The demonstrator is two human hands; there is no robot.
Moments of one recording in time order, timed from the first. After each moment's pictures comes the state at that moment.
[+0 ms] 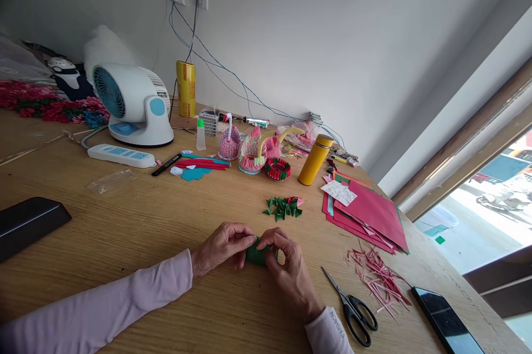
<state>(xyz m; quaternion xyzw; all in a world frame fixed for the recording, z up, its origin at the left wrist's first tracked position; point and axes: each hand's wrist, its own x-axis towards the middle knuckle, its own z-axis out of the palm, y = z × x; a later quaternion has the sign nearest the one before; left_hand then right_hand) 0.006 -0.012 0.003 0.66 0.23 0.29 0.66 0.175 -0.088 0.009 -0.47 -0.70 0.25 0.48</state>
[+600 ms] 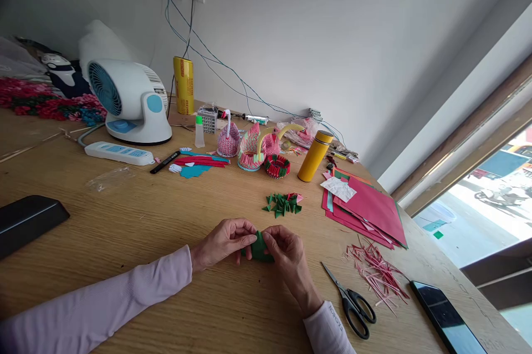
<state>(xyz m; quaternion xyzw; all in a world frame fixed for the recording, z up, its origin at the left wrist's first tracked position) 0.008 -0.010 -0.001 0.64 0.23 0.28 0.67 0.174 -0.082 0.001 -0.54 -0.56 0.37 0.52</state>
